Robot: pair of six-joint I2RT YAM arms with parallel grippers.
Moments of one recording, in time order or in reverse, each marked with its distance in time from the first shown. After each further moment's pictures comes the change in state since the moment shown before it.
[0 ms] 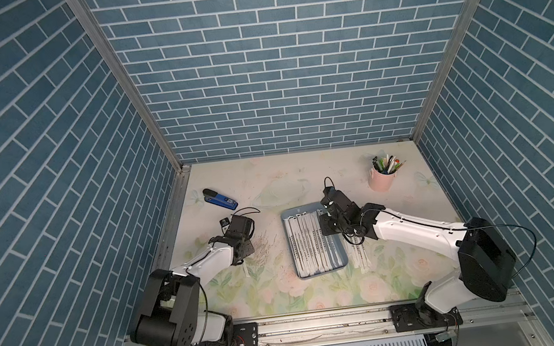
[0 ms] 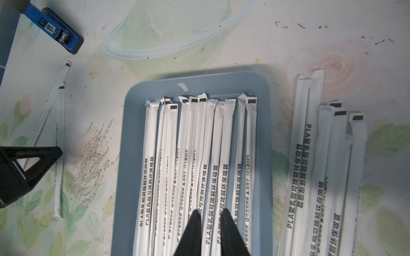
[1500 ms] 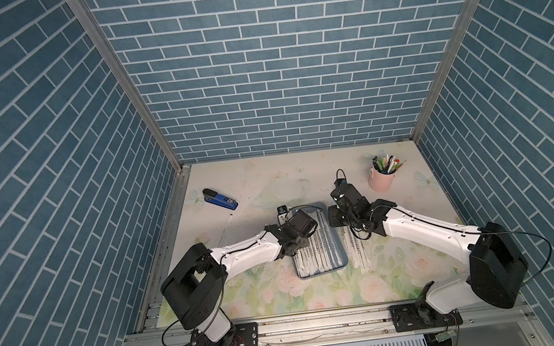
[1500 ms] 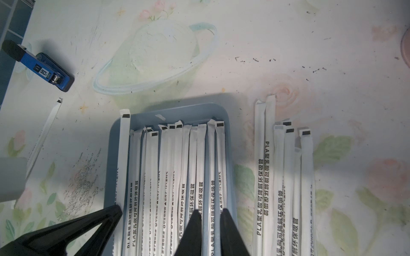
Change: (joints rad) left arm -0.570 0.226 0.350 -0.045 -0.021 -0.331; right arm -0.082 -0.064 -0.024 0.000 0.048 -0.008
